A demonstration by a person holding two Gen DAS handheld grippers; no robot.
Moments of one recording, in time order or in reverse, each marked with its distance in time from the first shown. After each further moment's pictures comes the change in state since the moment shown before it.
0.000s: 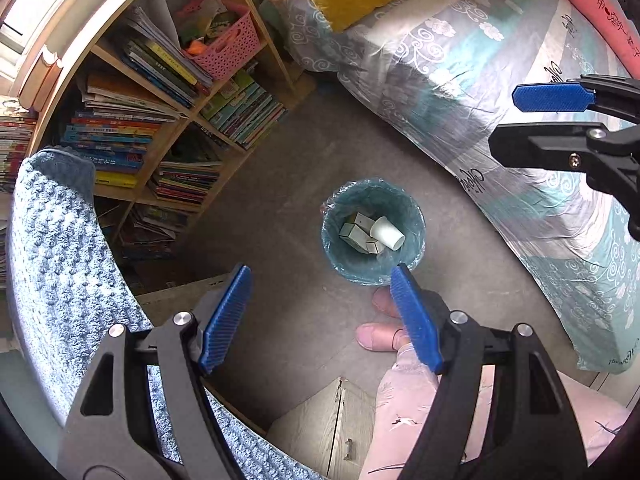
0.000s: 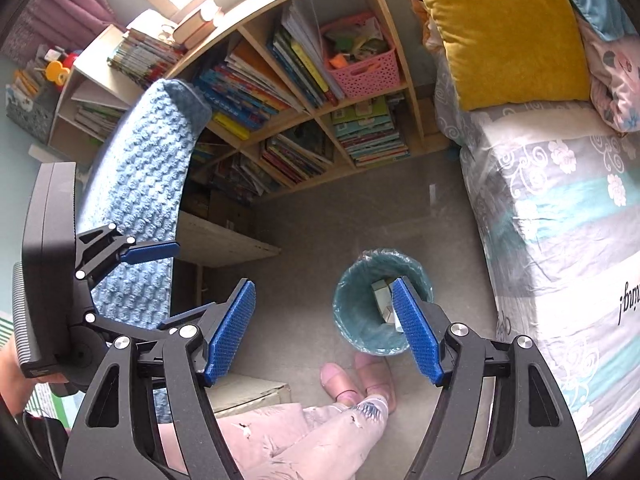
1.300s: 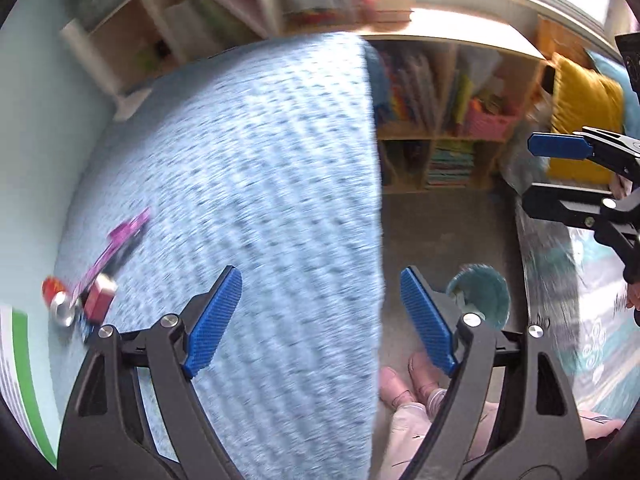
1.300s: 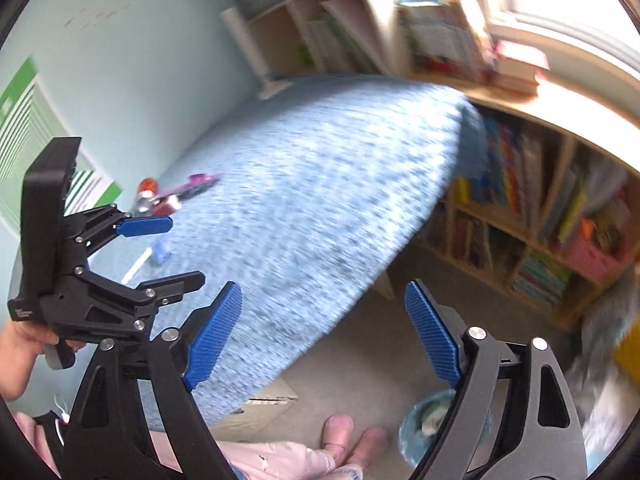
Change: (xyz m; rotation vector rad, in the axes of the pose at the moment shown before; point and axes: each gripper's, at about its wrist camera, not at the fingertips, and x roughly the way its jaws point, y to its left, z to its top) left arm -0.135 0.200 -0.242 -0.853 -0.182 0.273; right arm 0.035 0.328 0.053 -0.801 0.031 0.401
